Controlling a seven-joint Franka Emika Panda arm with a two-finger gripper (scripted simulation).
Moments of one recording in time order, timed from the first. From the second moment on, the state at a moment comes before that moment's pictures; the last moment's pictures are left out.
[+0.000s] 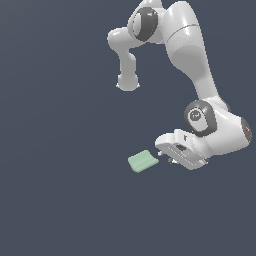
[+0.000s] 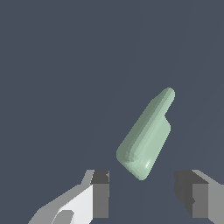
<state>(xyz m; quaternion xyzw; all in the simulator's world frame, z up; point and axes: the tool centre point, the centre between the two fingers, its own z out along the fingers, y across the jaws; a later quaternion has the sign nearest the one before) 0.058 0.161 0.097 0.95 -0.15 -0.02 0.28</state>
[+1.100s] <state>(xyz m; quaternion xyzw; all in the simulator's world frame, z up) 0.068 0.150 0.082 0.84 -0.37 0.07 0.39</state>
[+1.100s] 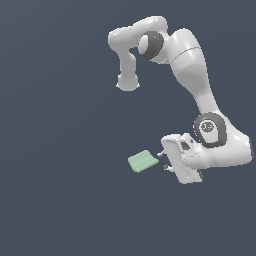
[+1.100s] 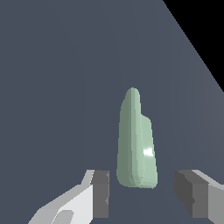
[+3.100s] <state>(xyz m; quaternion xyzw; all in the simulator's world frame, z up) 0.060 0.113 0.050 0.82 -0.41 0.07 0.40</state>
